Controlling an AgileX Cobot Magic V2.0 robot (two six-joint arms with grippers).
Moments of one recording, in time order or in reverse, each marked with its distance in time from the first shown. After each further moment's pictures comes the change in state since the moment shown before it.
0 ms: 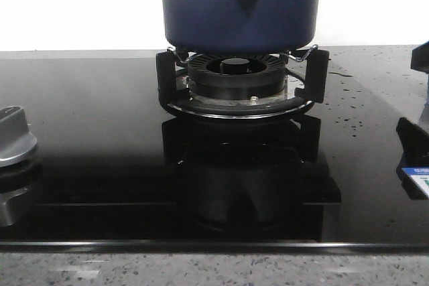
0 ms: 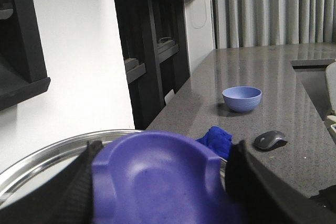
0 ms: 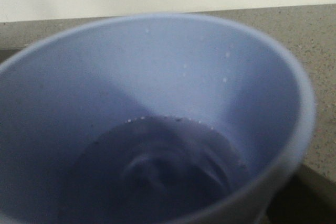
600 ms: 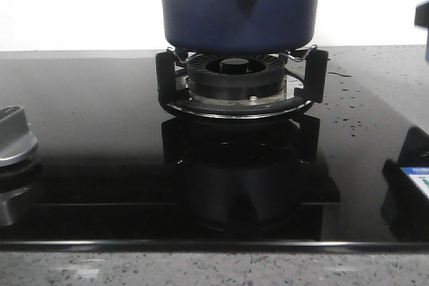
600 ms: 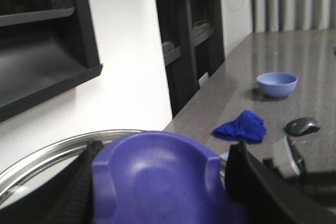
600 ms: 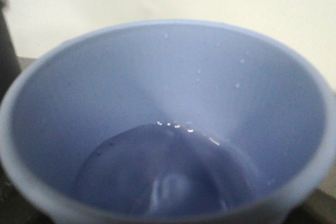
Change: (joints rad) left arm 0.158 -0.167 0.005 0.231 0.012 -0.245; right arm 0.000 -0.169 -0.036 -0.168 0.038 0.001
